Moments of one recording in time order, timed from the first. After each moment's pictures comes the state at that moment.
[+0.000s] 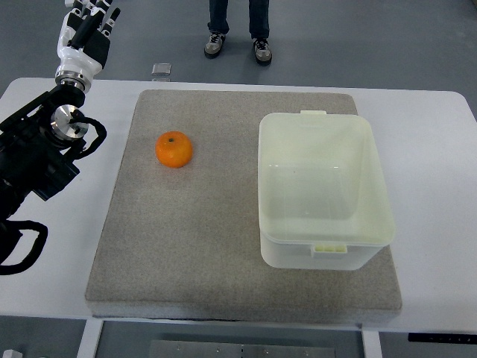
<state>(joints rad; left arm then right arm) -1.06 0.16 -0.61 -0.21 -0.25 -0.36 -0.47 0.02 0.00 -0.11 0.19 -0.03 -0.15 0.15</state>
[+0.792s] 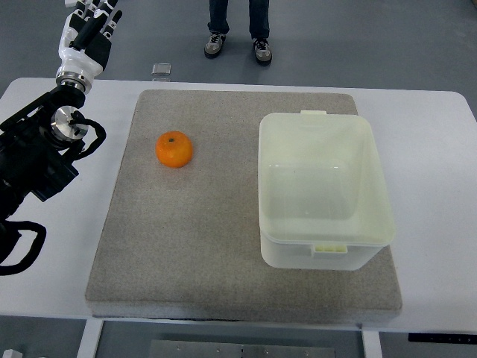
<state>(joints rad) -1.07 0.17 -0.57 -0.21 -0.18 -0.36 -0.47 0.02 0.00 -0.11 0.19 -0.03 -0.15 0.15</state>
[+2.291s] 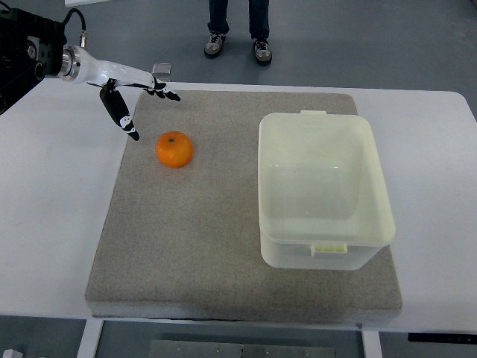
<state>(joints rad) -1.40 0.45 0.12 -0.54 1.36 -0.53 -0.61 0.02 0.00 -0.11 0.19 -0.03 -0.15 0.15</state>
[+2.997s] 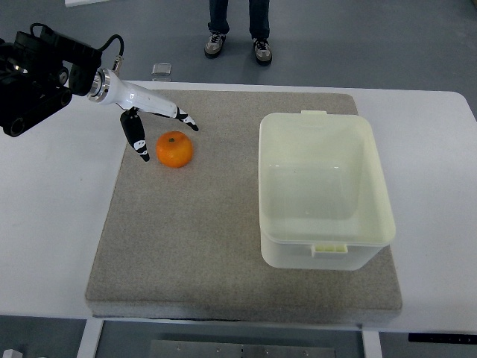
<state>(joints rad) -1.39 0.44 0.16 -0.67 1.52 -0.43 -0.61 0.02 0.00 -0.11 0.19 -0.03 -0.15 0.15</state>
